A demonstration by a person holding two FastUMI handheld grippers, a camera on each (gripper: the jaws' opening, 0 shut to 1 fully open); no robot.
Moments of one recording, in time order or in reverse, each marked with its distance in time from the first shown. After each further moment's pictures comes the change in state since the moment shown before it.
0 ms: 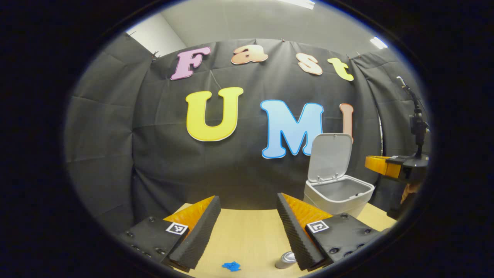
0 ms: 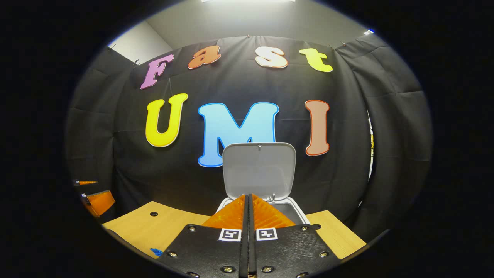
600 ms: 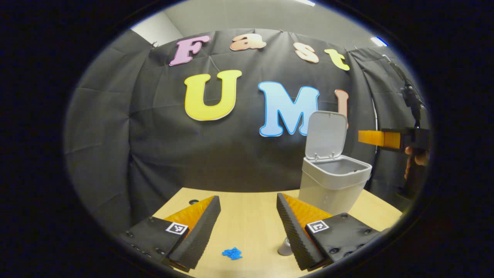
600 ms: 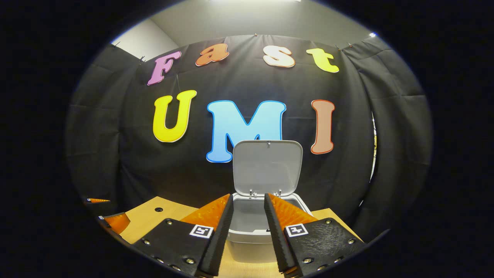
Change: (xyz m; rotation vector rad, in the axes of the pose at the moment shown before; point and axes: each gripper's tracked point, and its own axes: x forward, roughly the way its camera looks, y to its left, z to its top) left arm -0.020 0.009 -0.074 -0.021 0.116 -0.034; right arm -0.017 0.019 -0.004 -0.026 0.034 0.034
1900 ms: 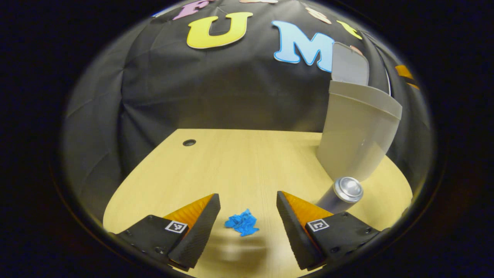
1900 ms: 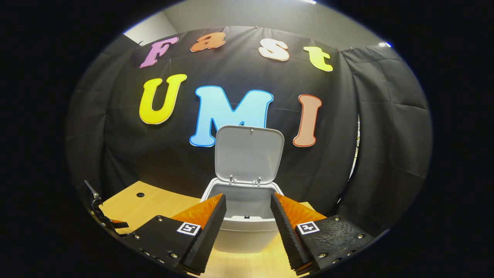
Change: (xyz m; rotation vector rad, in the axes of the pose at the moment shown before) left arm 0.068 0.060 -0.218 -0.035 0.388 0.017; right arm -0.015 -0.032 -0.023 -0.082 0.116 -0.142
